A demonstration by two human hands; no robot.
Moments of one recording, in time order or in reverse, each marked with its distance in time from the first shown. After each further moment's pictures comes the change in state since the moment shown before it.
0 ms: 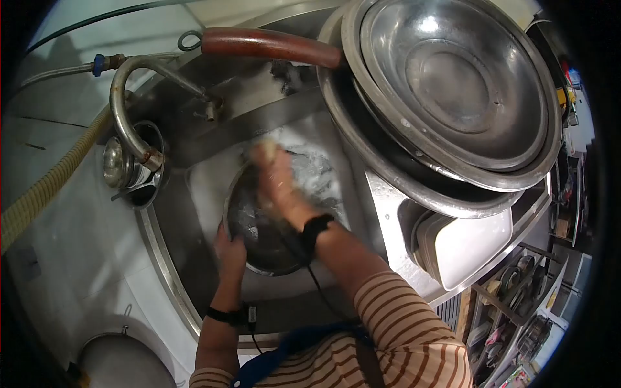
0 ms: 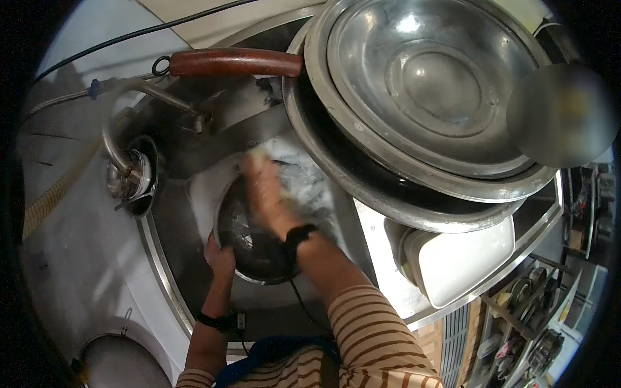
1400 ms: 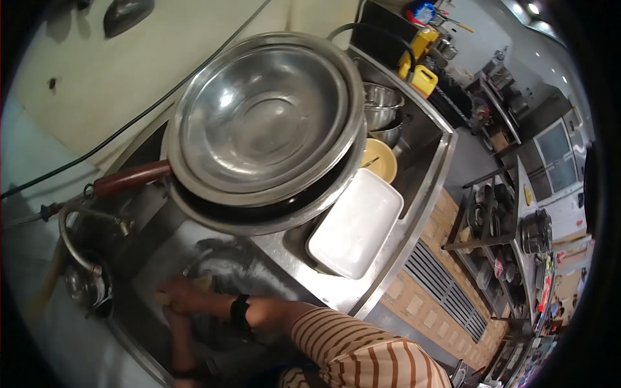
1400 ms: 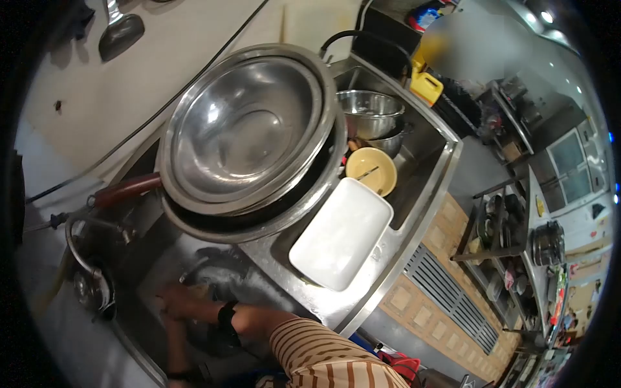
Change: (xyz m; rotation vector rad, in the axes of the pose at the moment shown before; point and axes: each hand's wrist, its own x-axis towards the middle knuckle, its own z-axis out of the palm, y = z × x) left_hand 0.063 -0.102 0.053 -0.935 -0.335 -0.306; right_hand -0.025 -0.053 -0.026 0.660 -0.181 0.099
